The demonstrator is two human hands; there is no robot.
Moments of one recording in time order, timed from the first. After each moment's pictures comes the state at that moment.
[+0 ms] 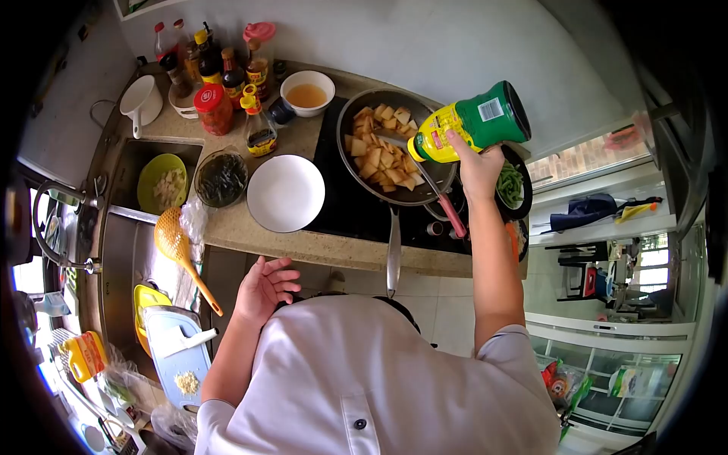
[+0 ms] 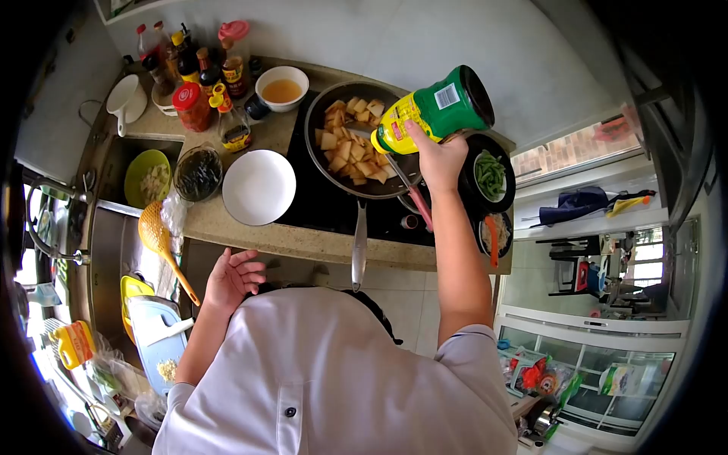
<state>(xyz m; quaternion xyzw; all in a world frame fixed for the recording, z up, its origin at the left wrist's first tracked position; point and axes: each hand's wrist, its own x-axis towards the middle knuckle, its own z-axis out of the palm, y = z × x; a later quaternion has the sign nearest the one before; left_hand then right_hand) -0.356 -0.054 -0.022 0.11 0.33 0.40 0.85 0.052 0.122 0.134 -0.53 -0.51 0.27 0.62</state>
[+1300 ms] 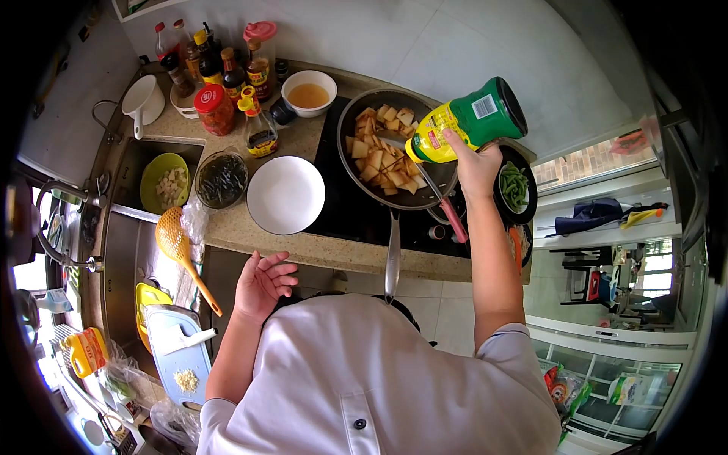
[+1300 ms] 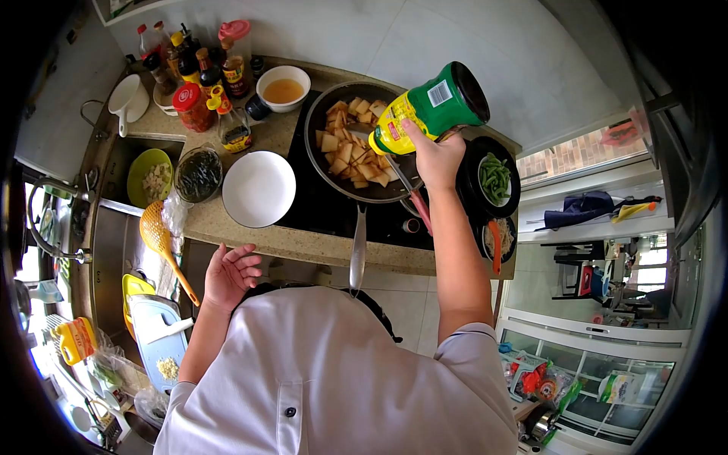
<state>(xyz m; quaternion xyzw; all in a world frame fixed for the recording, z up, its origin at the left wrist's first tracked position) -0.347 -0.042 -0.021 0.06 0.30 0.44 0.84 0.055 0.139 0.124 -0.51 -0.51 0.27 0.64</state>
